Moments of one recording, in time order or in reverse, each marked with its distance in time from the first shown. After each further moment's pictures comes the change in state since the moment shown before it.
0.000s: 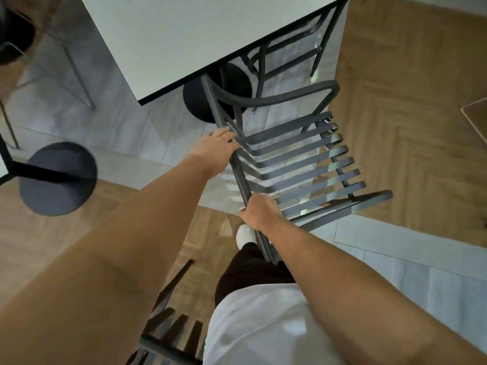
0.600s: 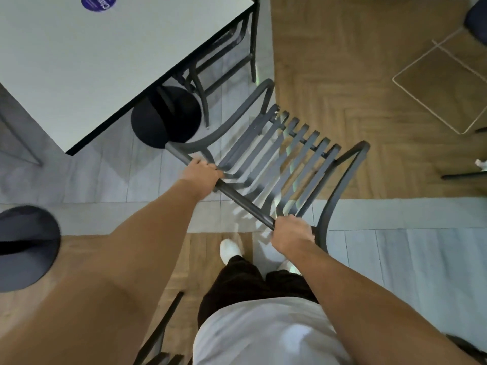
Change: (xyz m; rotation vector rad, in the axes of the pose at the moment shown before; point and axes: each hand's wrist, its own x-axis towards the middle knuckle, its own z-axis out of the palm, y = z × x) left_hand 0.071 0.100 -0.005 0.330 -0.216 0.222; right_hand -0.027 0.164 -0.043 -0.346 0.057 0.221
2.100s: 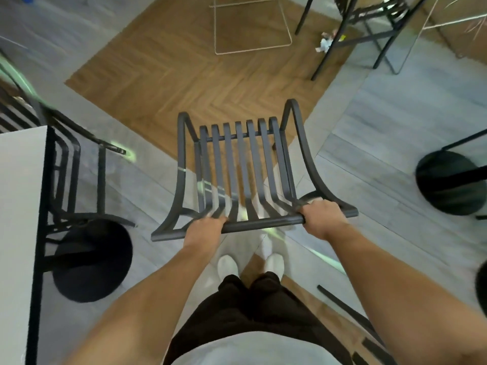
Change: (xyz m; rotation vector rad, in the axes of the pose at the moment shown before) left_hand 0.110 0.114 -0.070 0.134 0.025 0.504; right_hand -0.031 0.138 0.038 0.389 0.085 0.493
